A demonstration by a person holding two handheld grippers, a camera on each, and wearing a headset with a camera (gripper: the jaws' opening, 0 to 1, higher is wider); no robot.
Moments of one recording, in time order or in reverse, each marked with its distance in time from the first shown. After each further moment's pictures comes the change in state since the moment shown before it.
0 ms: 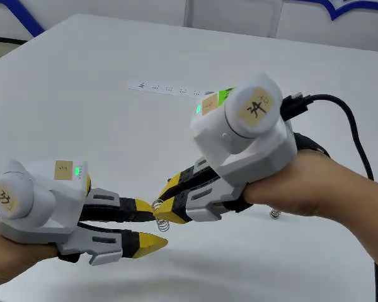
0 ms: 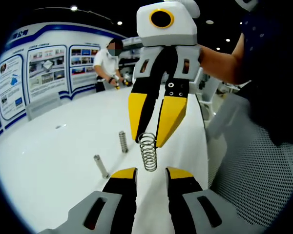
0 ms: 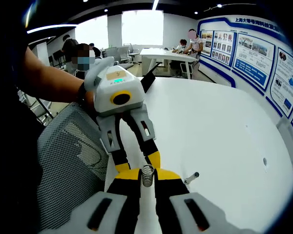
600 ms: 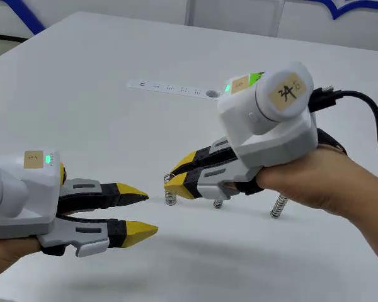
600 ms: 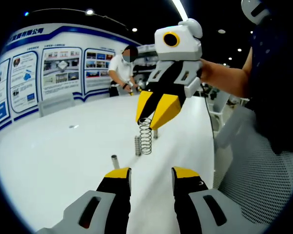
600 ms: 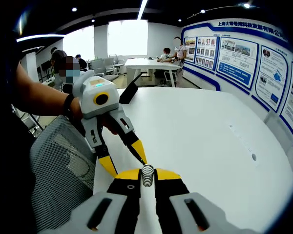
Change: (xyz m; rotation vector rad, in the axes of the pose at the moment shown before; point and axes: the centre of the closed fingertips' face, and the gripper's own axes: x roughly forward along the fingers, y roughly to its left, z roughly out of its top) left arm -0.019 0.018 0.008 -0.059 -0.071 0.096; right arm -0.017 -0.032 0.008 0.063 -0.097 -0.122
